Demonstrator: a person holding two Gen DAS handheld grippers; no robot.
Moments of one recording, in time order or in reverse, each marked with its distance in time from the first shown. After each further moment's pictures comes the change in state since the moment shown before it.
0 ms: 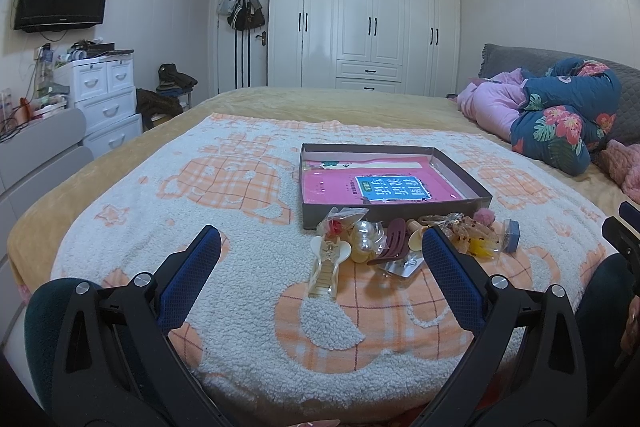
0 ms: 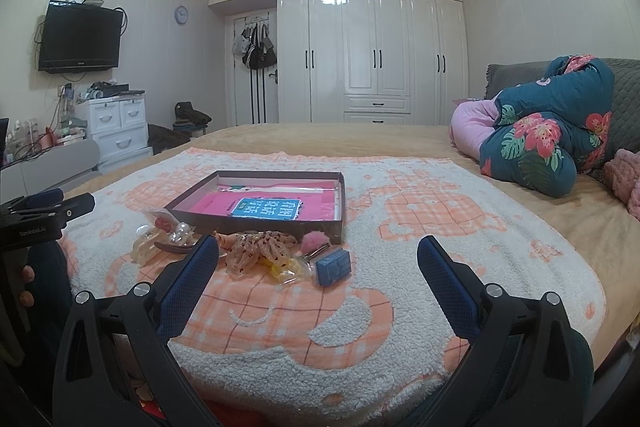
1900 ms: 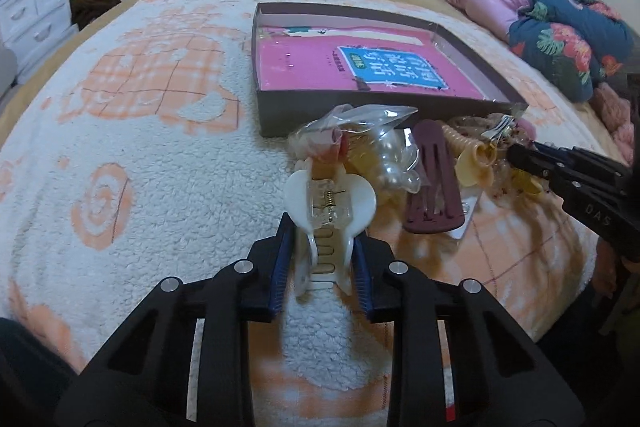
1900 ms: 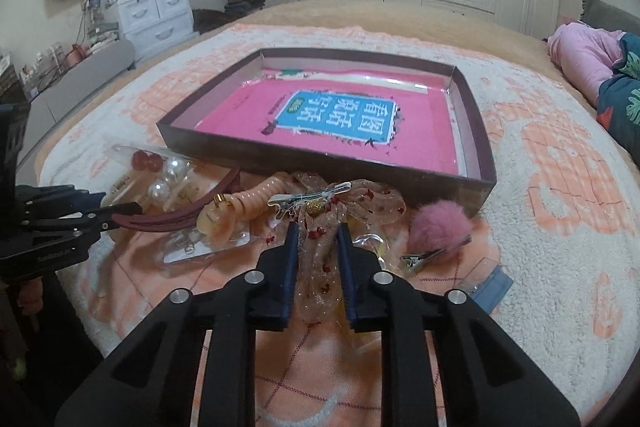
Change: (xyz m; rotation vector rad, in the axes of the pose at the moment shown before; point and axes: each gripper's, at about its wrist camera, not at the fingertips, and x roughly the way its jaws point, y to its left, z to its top) left arm 0.146 0.012 -0.020 0.001 0.481 -0.187; right arm 0.201 0.048 -0.001 -0.081 0.473 0.254
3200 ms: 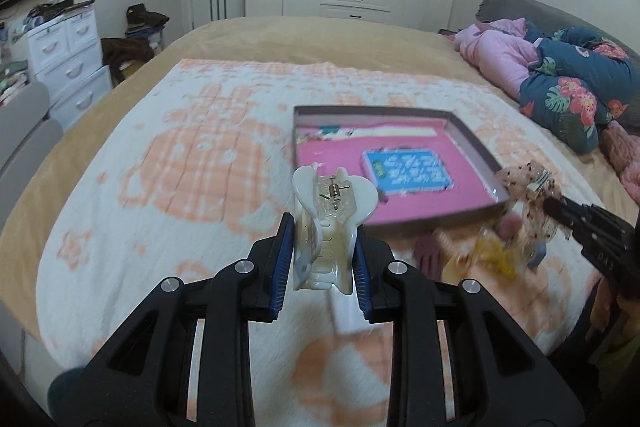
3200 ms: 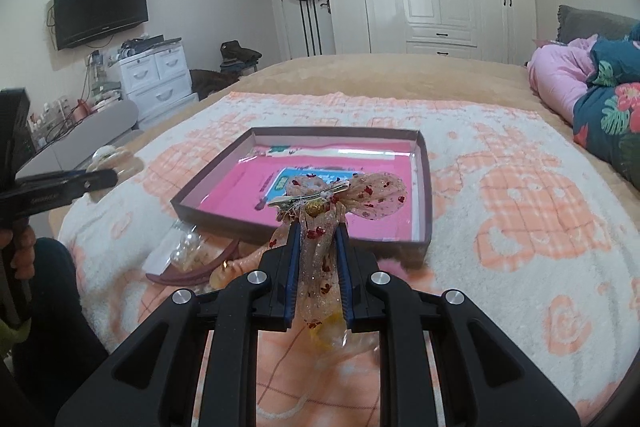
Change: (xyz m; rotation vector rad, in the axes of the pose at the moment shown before) left arm -0.067 0.003 0.070 -0.002 -0.173 0.088; right arm -0.065 -0.025 0.026 0.061 -0.194 0.003
